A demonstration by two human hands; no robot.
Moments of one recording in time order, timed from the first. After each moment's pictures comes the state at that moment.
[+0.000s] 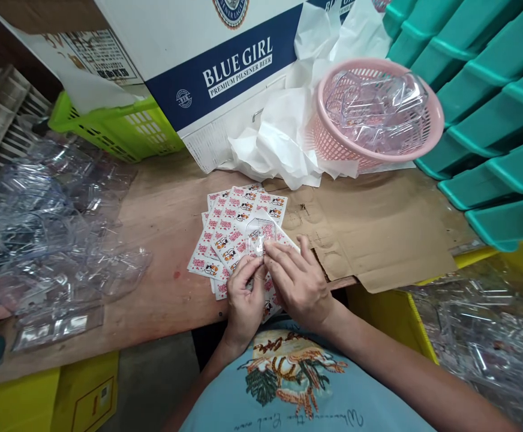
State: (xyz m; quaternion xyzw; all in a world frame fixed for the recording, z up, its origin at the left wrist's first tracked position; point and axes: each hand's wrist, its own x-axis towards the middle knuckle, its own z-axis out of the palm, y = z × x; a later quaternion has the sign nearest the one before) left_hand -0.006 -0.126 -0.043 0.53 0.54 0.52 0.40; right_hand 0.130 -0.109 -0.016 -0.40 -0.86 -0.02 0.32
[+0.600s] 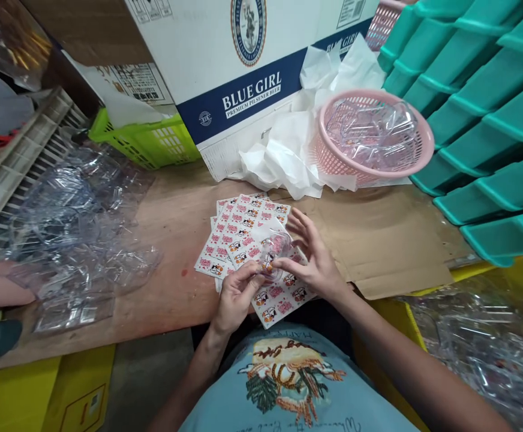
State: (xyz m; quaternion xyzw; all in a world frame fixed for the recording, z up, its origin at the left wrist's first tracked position) left_hand -0.031 -0.127 -0.039 0.46 0.44 0.49 0.59; right_hand 0.150 -0.082 -0.017 -0.45 -0.67 0.36 0.47
